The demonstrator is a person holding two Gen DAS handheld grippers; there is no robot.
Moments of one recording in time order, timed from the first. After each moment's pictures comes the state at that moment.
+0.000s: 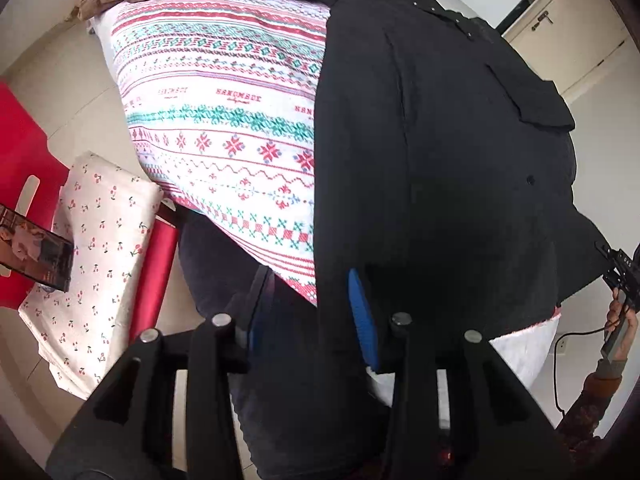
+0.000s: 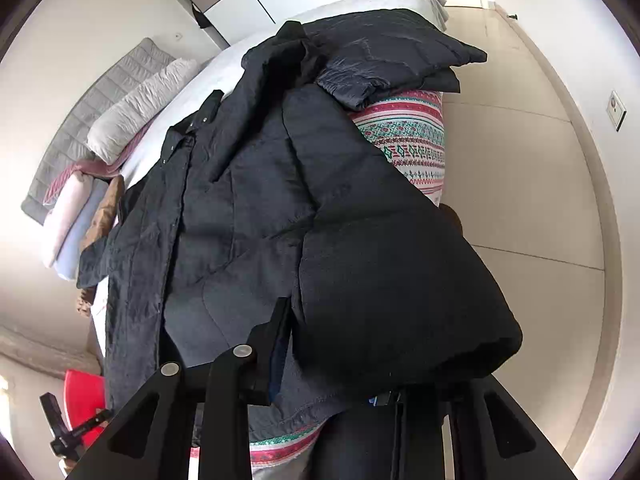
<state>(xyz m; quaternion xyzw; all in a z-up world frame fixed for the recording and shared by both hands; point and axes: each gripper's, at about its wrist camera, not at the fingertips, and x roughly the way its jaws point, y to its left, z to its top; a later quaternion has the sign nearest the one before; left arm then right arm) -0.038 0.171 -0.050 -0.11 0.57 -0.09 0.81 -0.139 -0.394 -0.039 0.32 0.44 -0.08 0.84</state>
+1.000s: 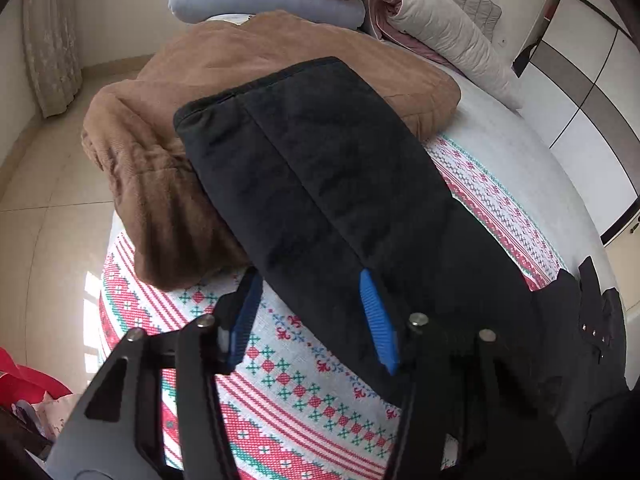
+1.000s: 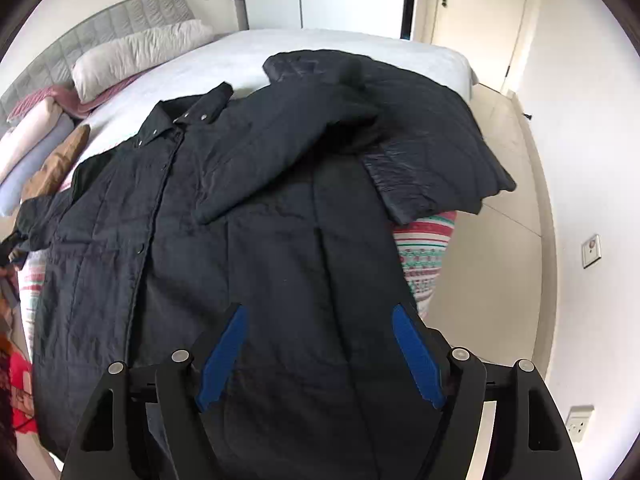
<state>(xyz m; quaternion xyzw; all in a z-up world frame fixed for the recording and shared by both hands) 0.333 0.278 -0.074 -0.22 0.41 0.15 0.87 -0.001 -0.353 0.000 0.13 0.49 -0.13 0.86</state>
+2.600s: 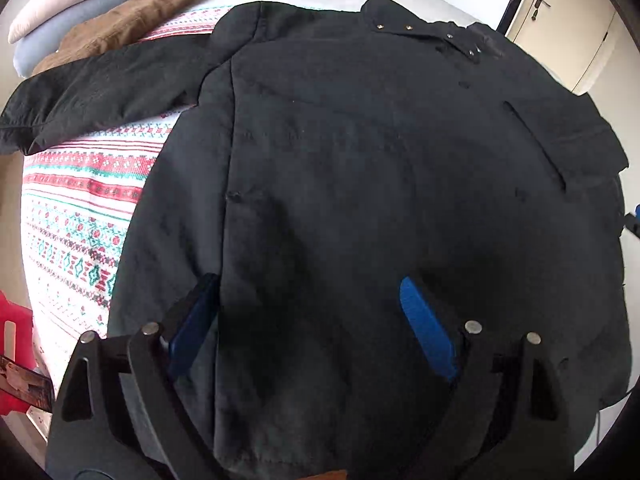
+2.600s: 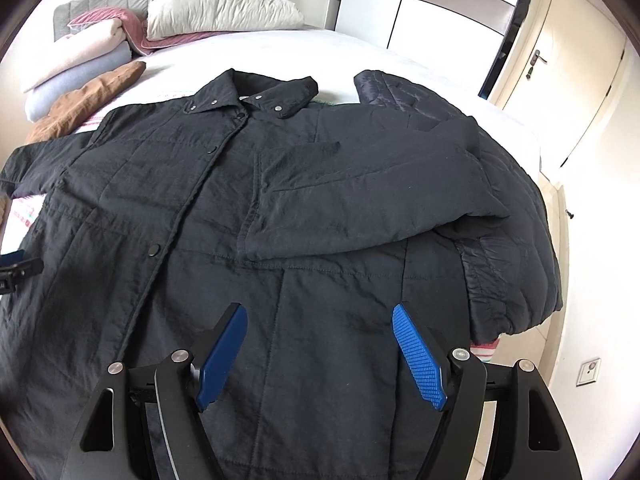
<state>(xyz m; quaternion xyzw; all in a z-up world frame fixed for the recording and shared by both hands) 0.136 -0.014 -0.070 0.00 0.52 -0.06 0.85 0.080 -0.311 -0.013 -0.04 0.46 -0.07 0.89</state>
